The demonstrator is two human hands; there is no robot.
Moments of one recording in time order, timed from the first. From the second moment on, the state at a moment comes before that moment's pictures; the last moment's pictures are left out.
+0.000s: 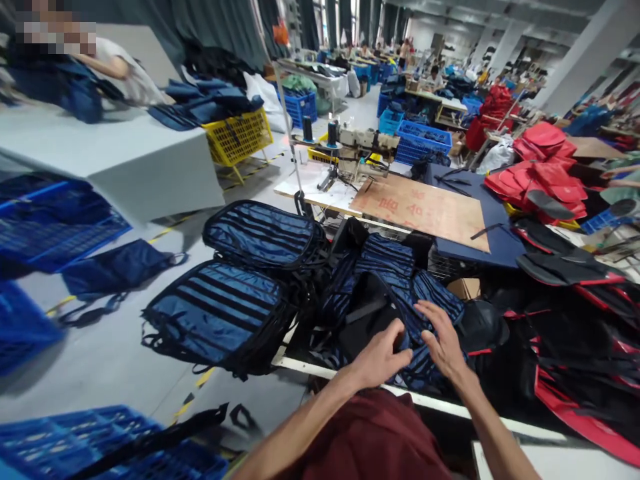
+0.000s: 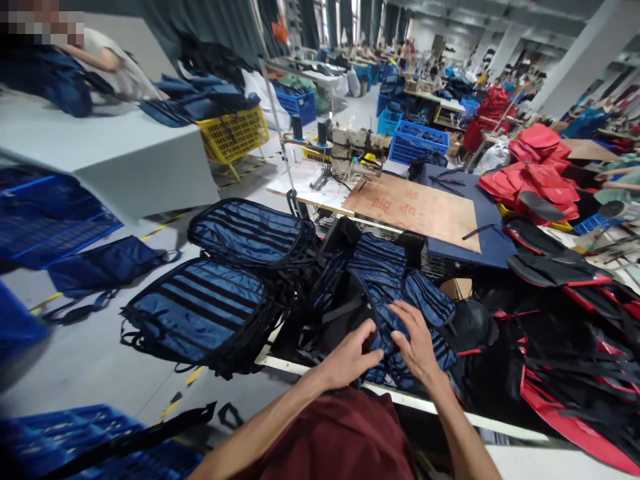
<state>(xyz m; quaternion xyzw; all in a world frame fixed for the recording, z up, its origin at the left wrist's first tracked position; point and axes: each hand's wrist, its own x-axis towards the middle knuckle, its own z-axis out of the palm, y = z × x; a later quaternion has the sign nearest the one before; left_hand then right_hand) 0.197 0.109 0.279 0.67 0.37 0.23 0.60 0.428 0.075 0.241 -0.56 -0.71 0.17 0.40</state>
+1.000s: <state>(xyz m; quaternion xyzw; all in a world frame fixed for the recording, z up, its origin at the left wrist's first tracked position) 0.037 0.120 0.234 0.87 0.38 0.26 -0.20 0.436 0.085 0.235 -0.59 -0.78 0.05 0.23</state>
